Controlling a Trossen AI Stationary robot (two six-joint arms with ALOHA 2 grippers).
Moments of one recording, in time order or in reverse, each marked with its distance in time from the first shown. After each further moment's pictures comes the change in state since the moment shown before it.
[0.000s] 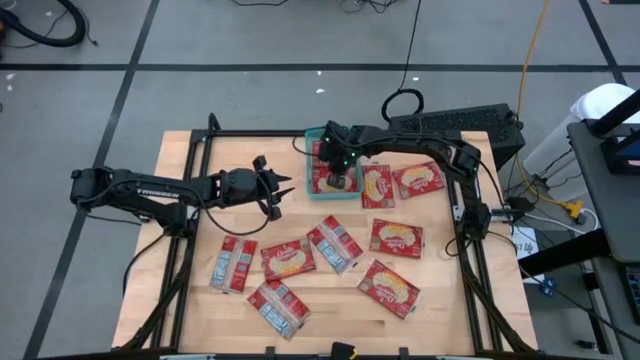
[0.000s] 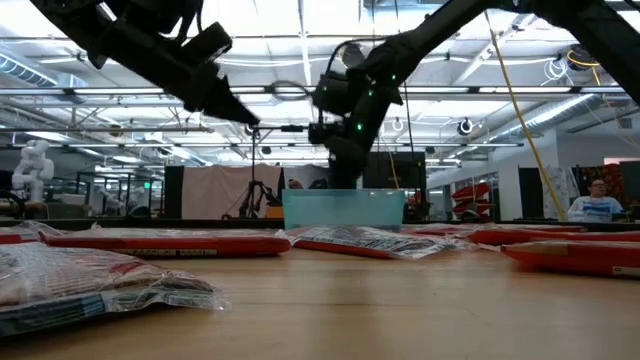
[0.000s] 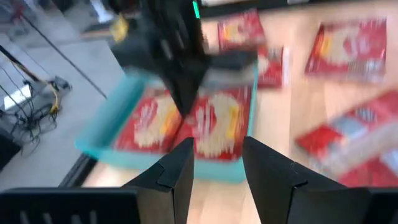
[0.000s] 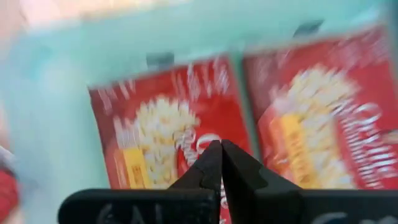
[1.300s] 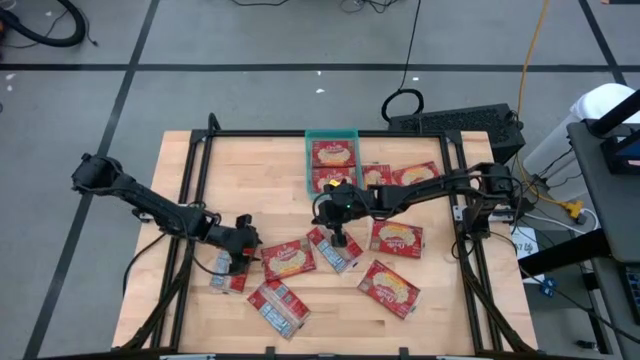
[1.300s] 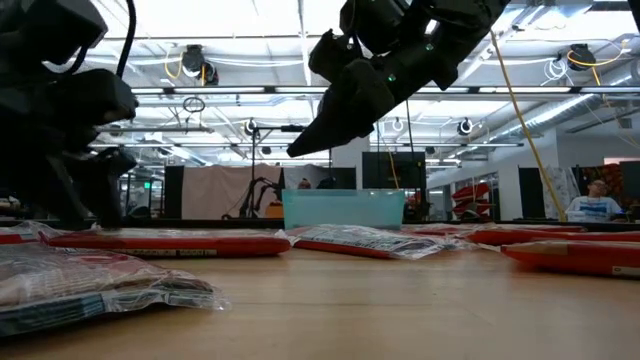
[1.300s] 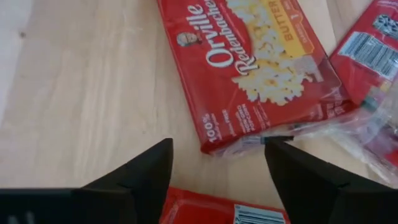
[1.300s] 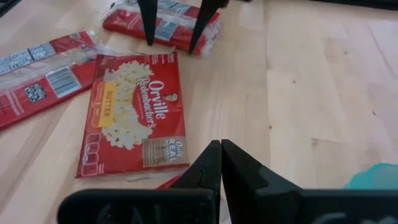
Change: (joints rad) left arm -0.501 -0.044 -0.258 -0.237 0.148 -0.494; right arm 0.425 -0.261 -0.512 0.757 0.000 0.098
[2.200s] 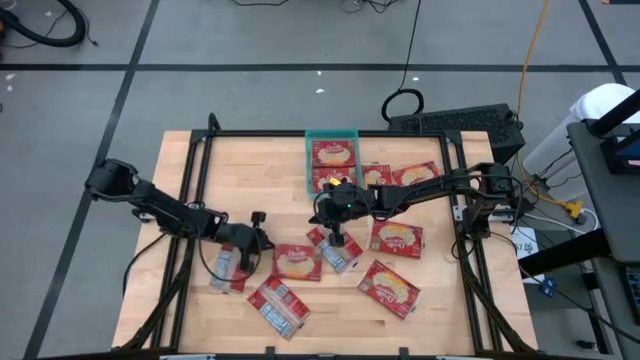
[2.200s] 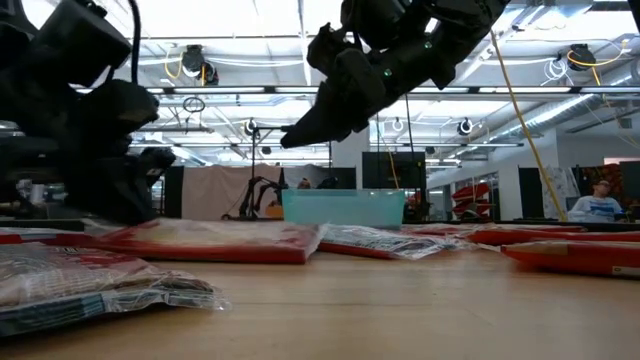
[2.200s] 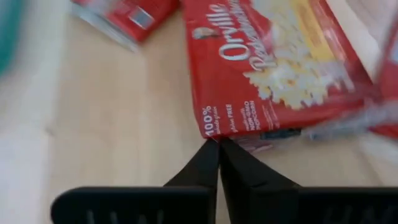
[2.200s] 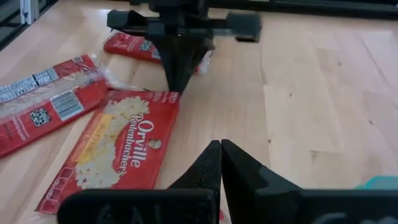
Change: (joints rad) left arm 0.092 0.212 -0.038 0.392 -0.041 0.379; right arm -0.001 0.000 0.000 0.049 0.001 0.053
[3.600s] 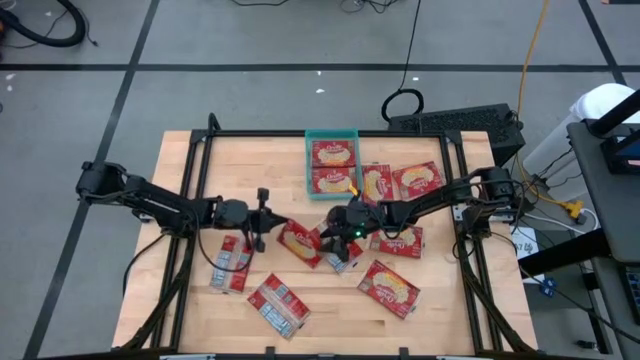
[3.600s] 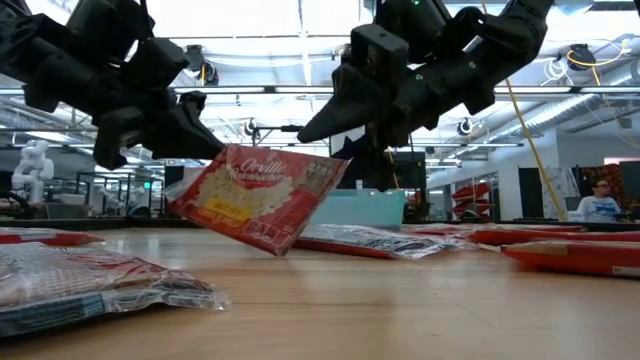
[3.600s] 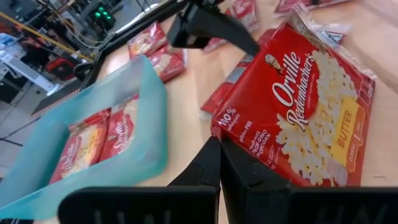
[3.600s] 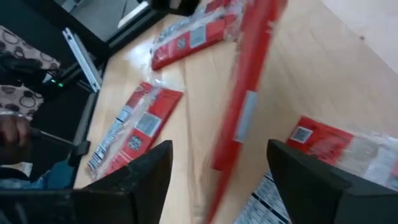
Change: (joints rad) left arm 0.186 -0.099 0.014 0.230 -0.048 0.385; right arm 0.092 0.001 -0.205 0.266 -0.061 0.661
